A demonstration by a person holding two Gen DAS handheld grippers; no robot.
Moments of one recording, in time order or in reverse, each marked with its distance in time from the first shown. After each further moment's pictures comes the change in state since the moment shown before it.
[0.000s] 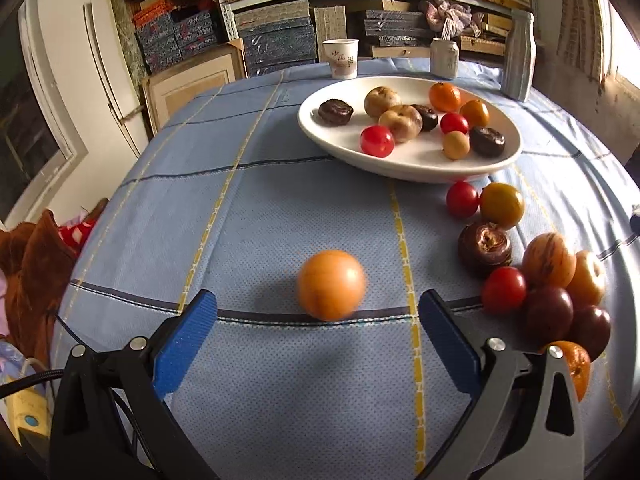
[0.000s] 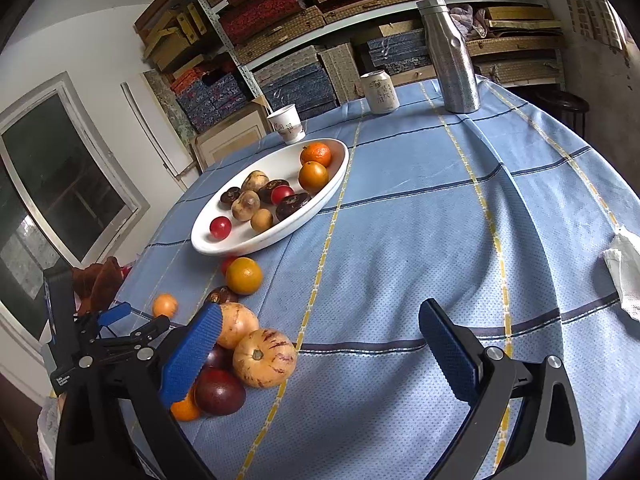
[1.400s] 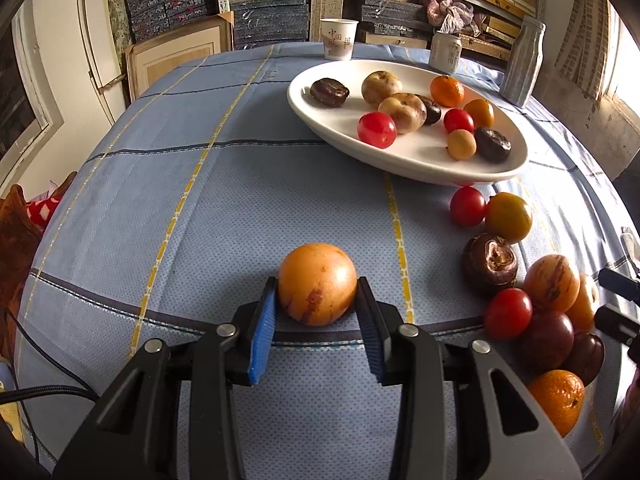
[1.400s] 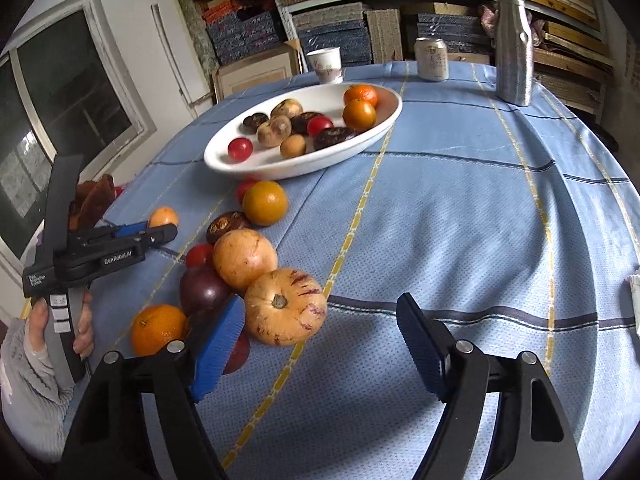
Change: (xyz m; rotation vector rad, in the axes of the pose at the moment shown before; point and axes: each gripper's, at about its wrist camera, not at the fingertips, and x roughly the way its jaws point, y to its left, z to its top) left arm 0.033 0.008 0.012 -0.053 0.074 -0.101; right arm 0.035 0.040 -0.023 -0.227 0.190 -0.028
